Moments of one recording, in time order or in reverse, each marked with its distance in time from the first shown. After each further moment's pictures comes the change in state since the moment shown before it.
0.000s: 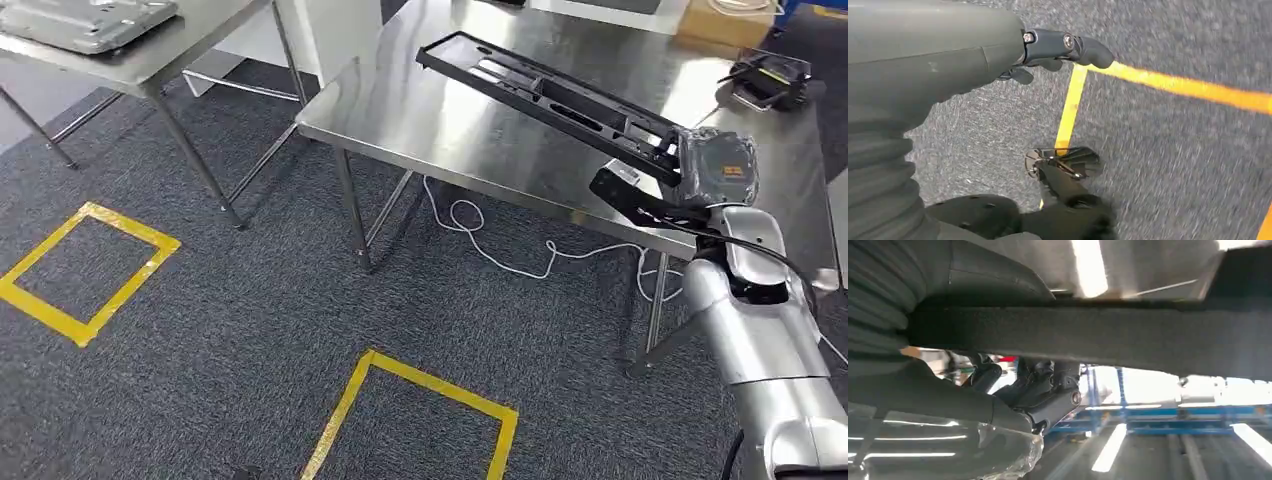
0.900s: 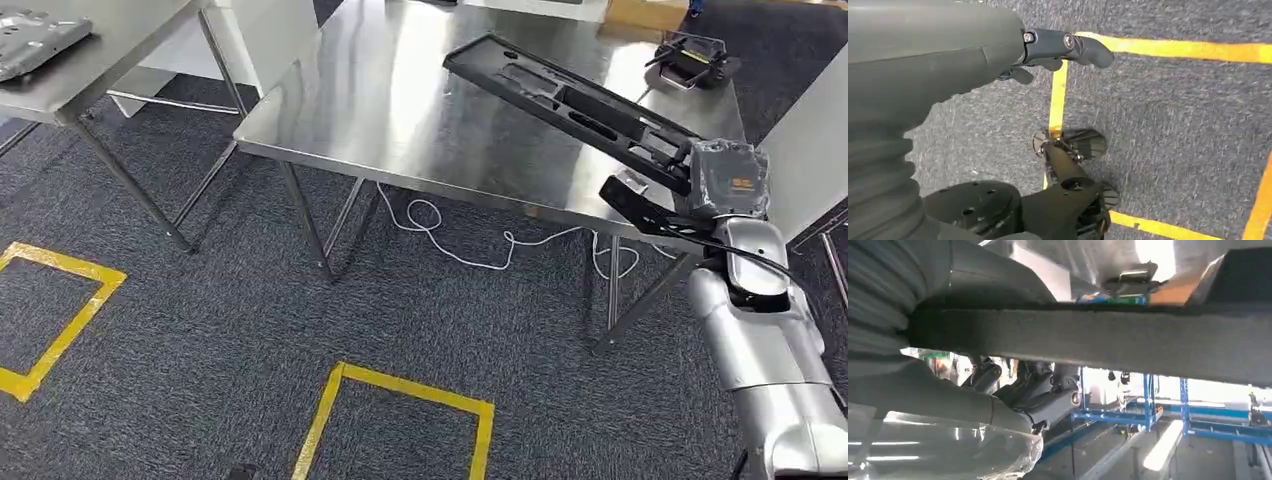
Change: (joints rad) left arm -0.014 0.008 0.014 -0.002 0.004 -0.110 0.048; right arm 0.010 -0.009 -0.035 0.048 0.106 -0.033 0.032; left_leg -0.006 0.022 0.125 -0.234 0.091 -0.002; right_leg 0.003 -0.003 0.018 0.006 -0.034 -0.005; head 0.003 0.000
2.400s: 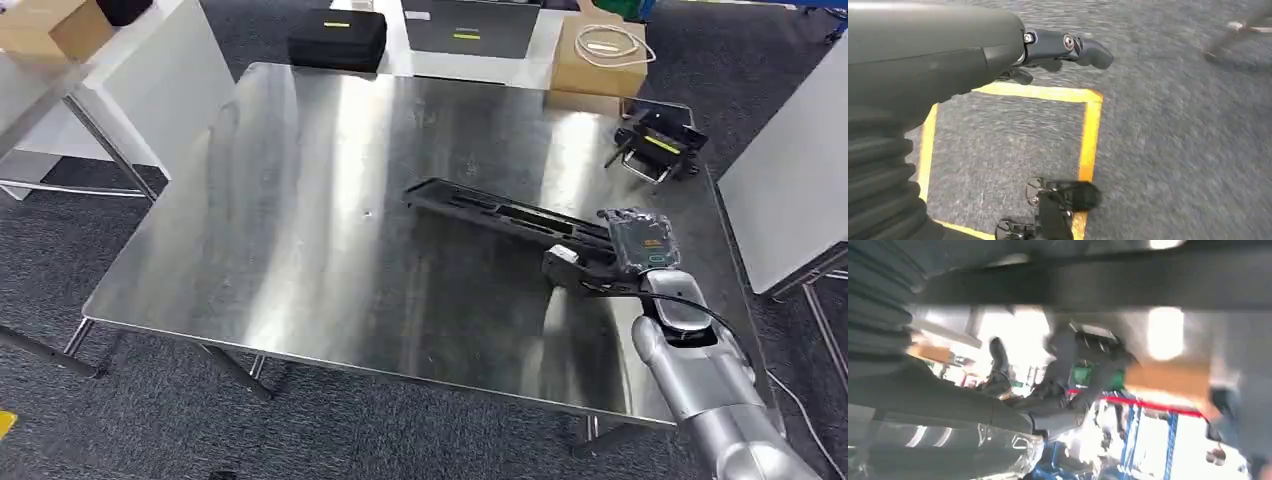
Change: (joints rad) left arm 0.011 0.002 0.023 0.003 0.041 0.174 -0.156; right arm 0.079 0.057 0.079 0.129 0.029 0.053 -0.041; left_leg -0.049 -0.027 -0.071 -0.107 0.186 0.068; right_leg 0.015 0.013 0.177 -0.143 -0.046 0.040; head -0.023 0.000
